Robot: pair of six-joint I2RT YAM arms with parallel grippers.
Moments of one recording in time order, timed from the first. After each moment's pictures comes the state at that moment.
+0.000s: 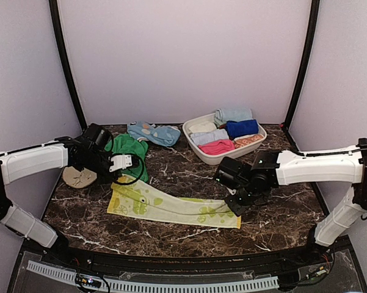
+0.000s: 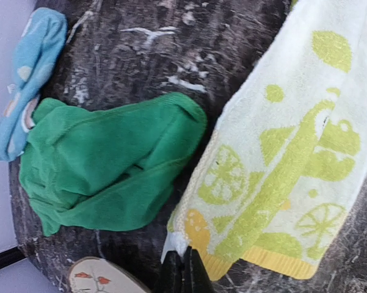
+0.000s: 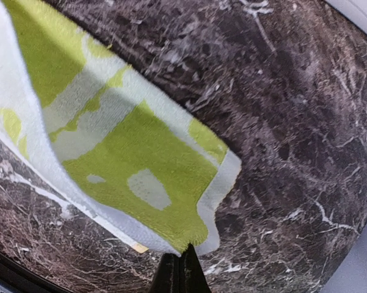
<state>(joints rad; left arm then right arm) -0.46 1.36 0.92 -0.60 0.05 0.91 1.08 1.53 1.06 -0.94 0.30 0.42</state>
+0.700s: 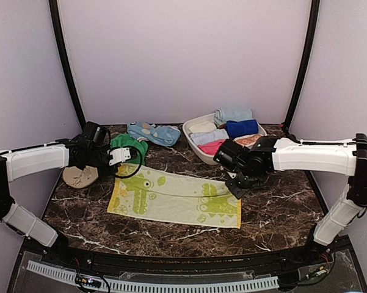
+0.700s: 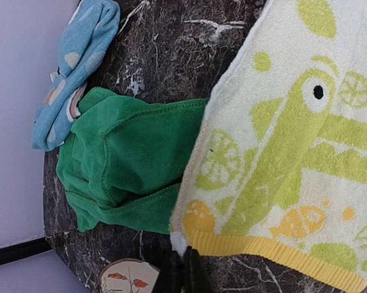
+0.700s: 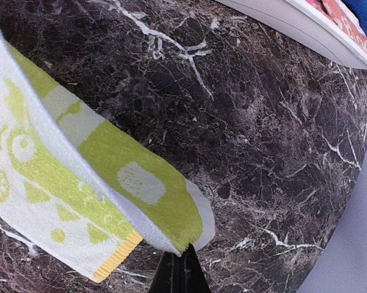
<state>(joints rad) -0.40 1.40 0.92 -0.40 -0.02 0.96 0.95 1.59 1.19 -0.95 0.40 0.28</state>
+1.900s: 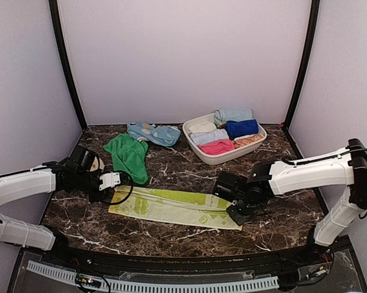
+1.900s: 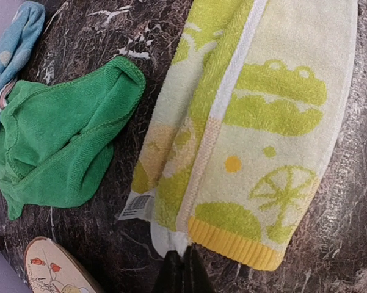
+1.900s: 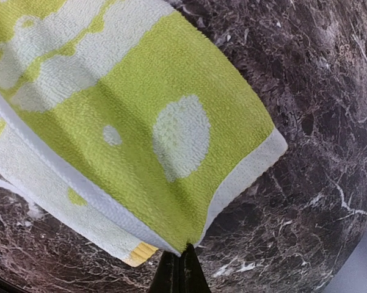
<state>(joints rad) -0.39 1.15 0.61 -0.42 0.13 0.93 1.10 1.57 0.98 -0.90 0.33 0.47</state>
